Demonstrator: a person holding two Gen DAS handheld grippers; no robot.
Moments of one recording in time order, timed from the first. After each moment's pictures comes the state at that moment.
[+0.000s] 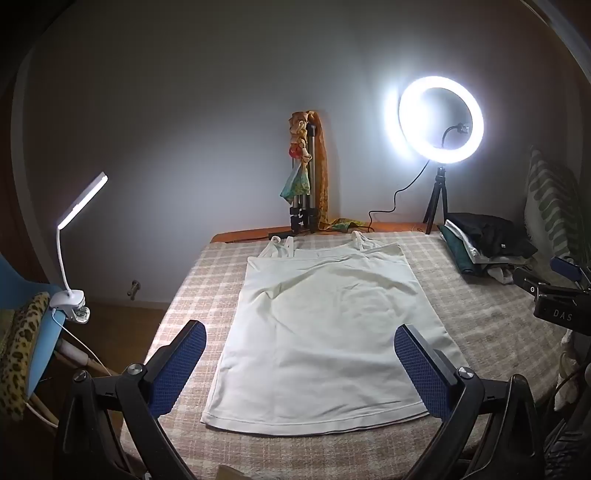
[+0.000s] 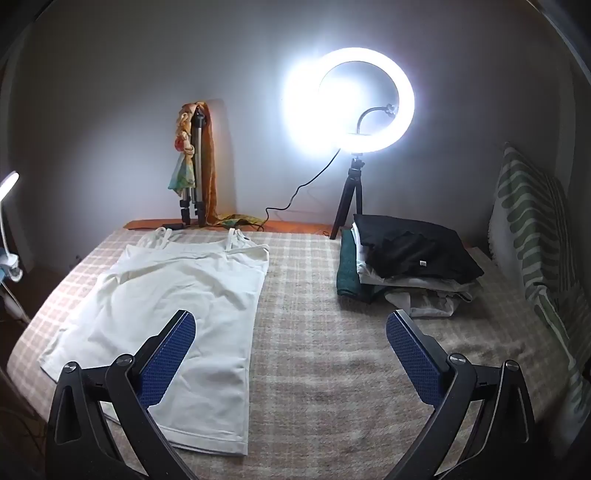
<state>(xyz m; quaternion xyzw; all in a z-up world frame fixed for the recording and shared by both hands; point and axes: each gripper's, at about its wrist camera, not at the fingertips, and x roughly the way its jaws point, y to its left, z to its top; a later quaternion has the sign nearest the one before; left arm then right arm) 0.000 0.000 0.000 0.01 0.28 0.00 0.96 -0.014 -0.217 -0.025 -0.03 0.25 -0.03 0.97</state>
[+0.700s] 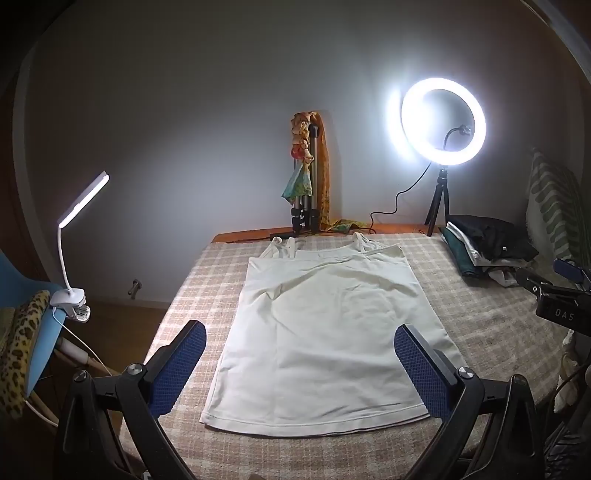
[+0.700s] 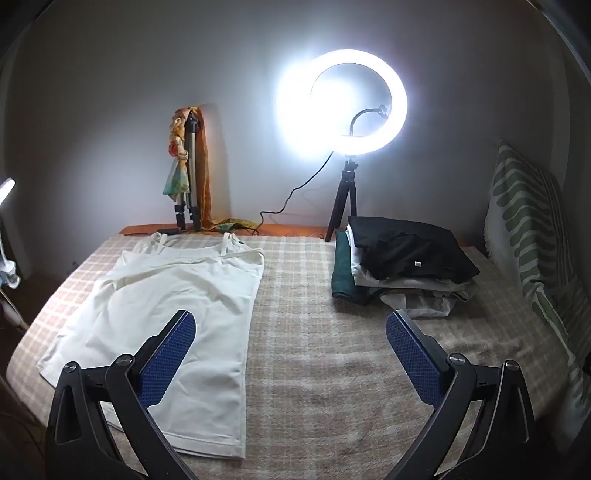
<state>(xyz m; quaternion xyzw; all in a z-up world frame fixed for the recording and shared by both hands) 0.000 -0.001 -0.001 0.01 0.28 0.00 0.96 -0.012 -0.225 -0.023 -0.03 0.24 -0.03 0.97</state>
